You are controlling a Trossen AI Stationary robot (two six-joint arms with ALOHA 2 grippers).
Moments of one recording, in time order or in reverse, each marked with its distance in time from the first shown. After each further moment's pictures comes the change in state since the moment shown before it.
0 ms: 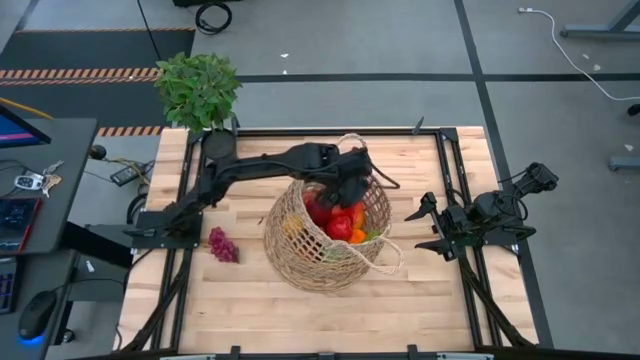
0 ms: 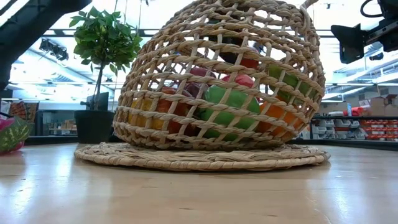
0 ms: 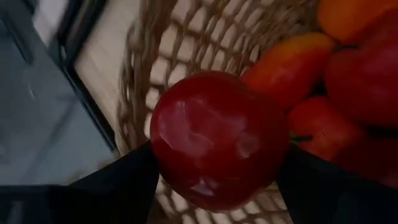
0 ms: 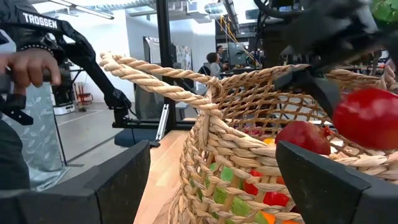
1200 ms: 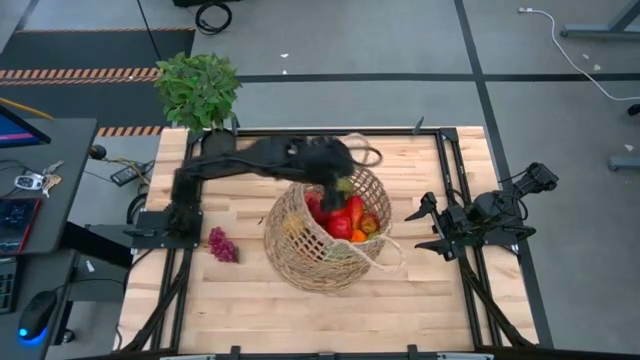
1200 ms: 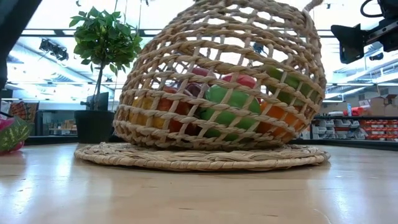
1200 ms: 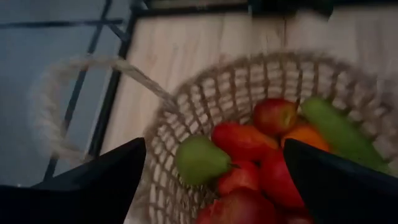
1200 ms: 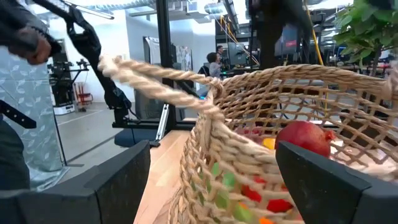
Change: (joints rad) left arm -0.055 -0.191 0.020 -0.056 -0.077 -0.900; right arm 0.000 0.000 0.000 0.000 0.000 0.000
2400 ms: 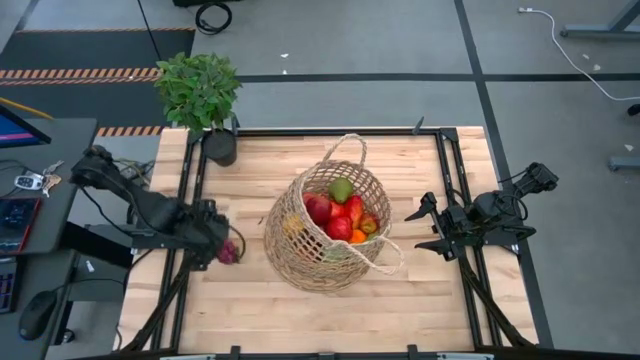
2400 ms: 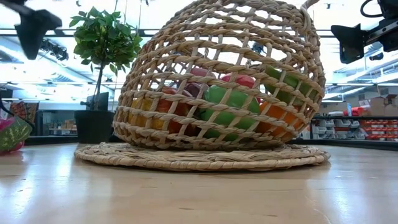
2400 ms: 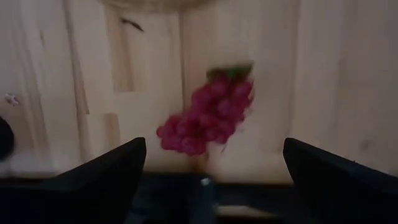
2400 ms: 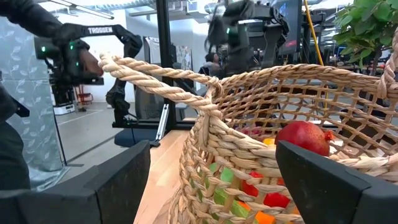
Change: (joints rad) left arm -0.585 -0.953 -1.314 -0.214 0.105 -0.555; right arm 0.000 0.000 0.000 0.000 0.000 0.000
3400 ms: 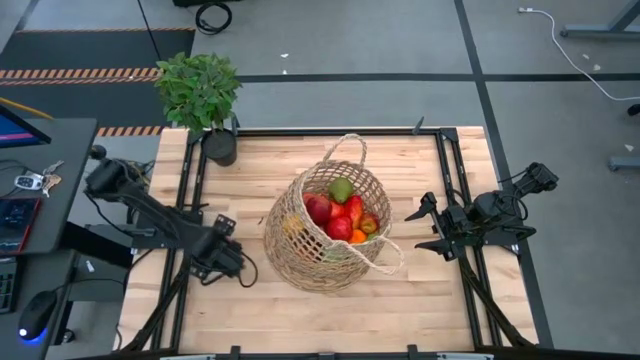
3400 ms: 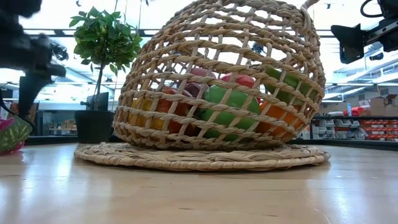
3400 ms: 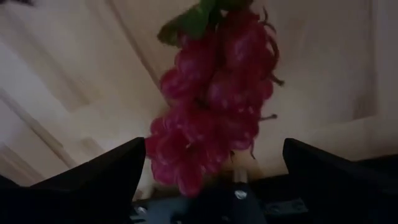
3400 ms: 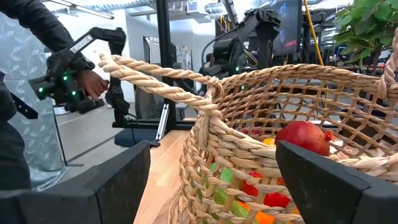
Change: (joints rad) left arm -0.028 0.267 -0.265 0.207 0.036 0.363; right arm 0.000 0.000 0.000 0.000 0.000 0.000
